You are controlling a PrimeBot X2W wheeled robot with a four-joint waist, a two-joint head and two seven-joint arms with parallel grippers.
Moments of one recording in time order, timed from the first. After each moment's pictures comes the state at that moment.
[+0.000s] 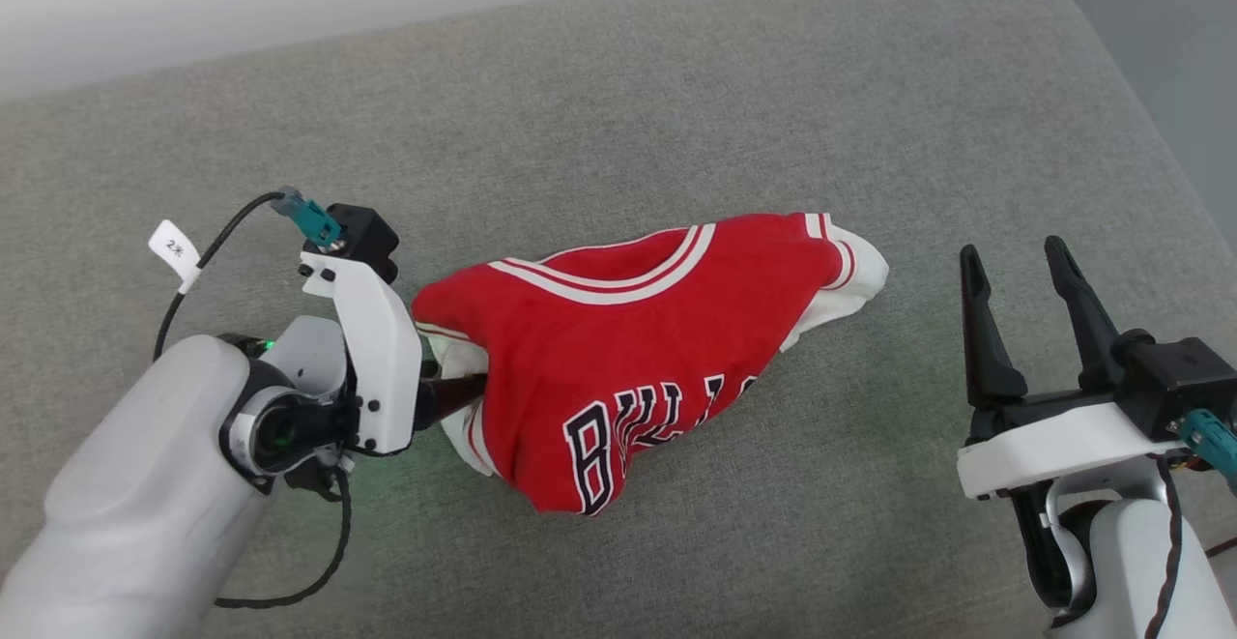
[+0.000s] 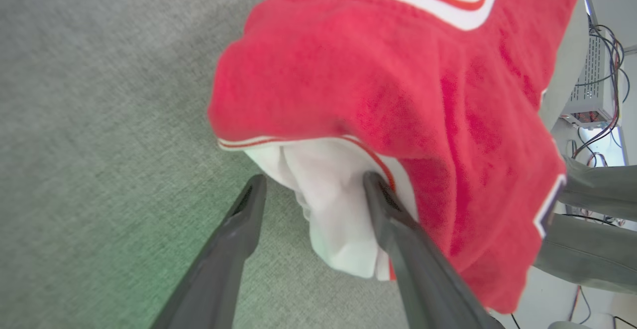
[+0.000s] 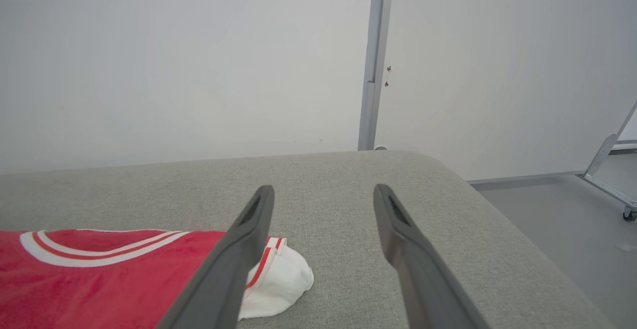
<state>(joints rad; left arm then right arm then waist) -0.67 0.53 -0.67 0.37 -1.06 -0.09 0.79 -0.19 -0.06 -0.05 0.10 0.14 0.13 -0.17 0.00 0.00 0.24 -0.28</state>
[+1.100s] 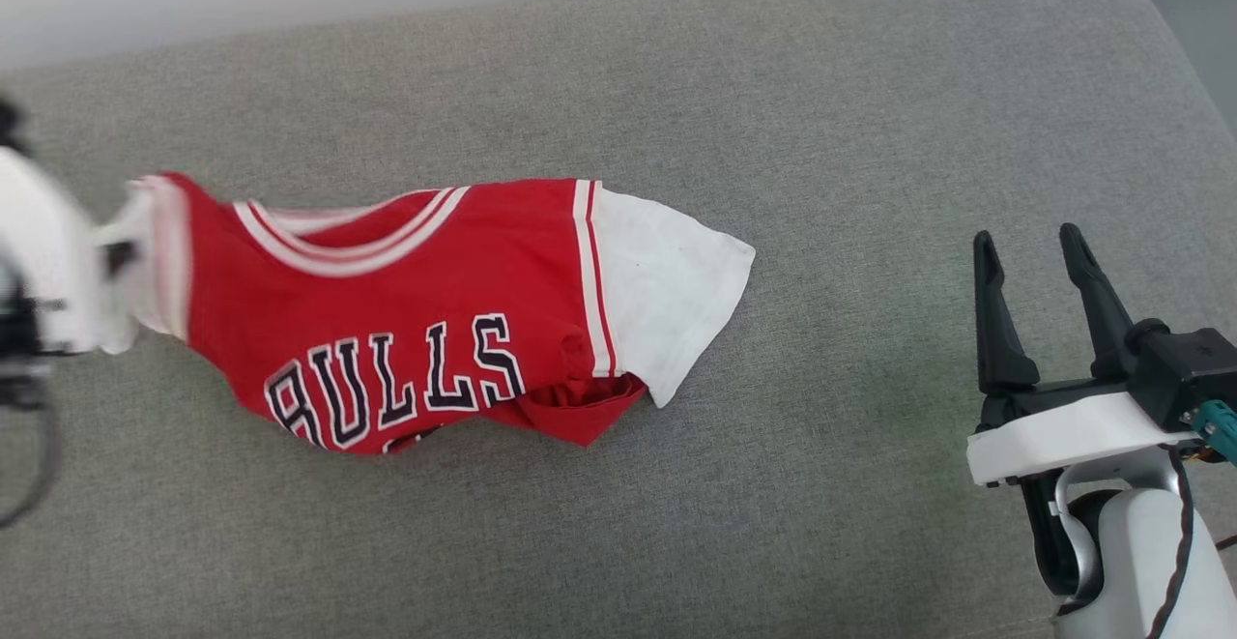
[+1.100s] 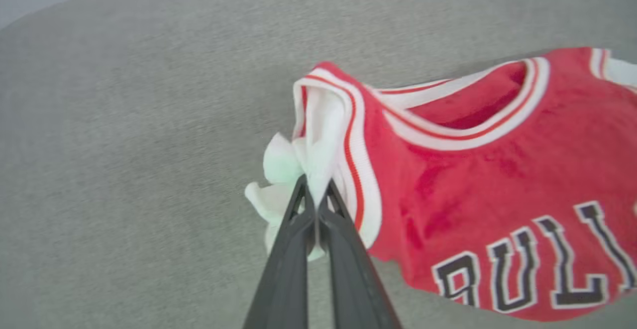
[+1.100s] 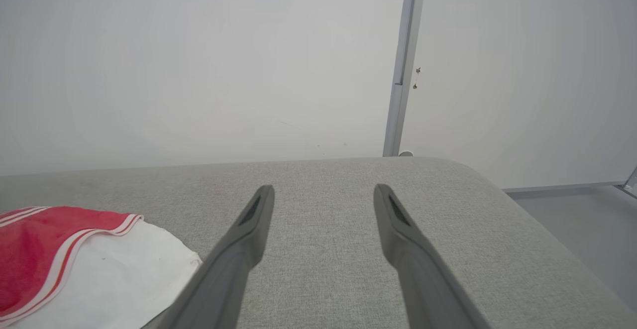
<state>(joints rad) -0.75 0.87 -0.55 0.39 -0.99 -0.02 0.74 -0.21 -0.05 -0.08 0.11 0.13 0.13 -0.18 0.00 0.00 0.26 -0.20</state>
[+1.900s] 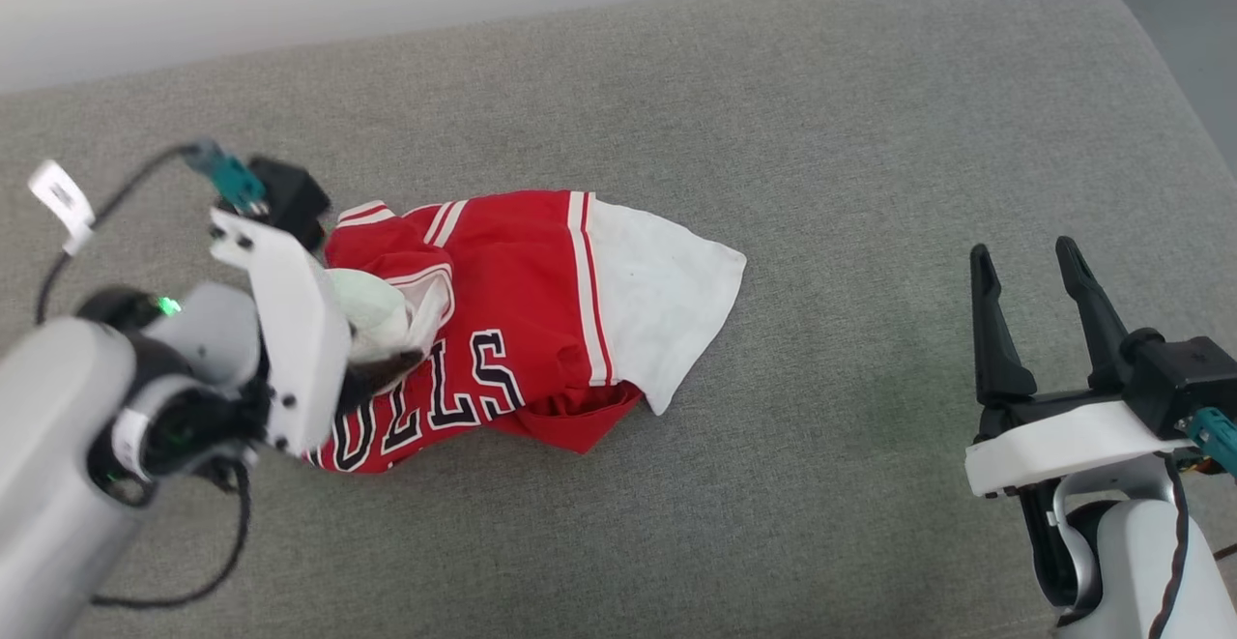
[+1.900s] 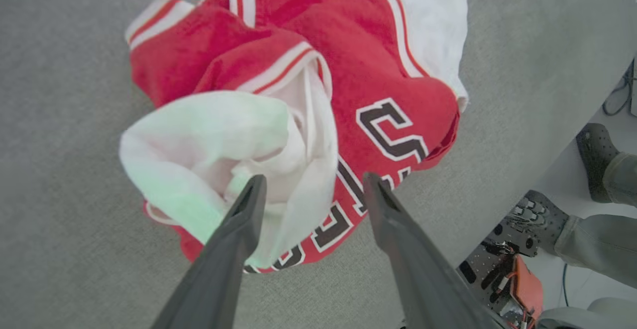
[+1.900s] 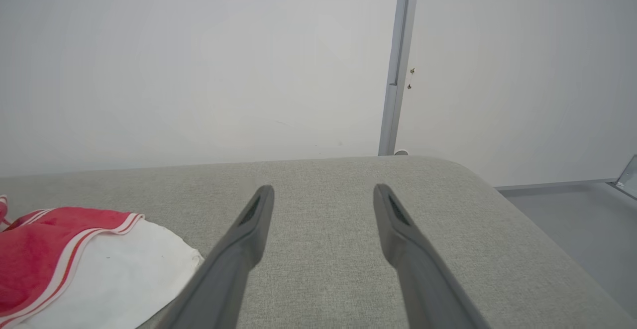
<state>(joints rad) -0.65 0.76 -0.66 0.00 -1.07 0.07 0.92 -0.20 -0.05 -0.07 0.10 0.13 0.13 -0.16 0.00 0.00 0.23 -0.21</state>
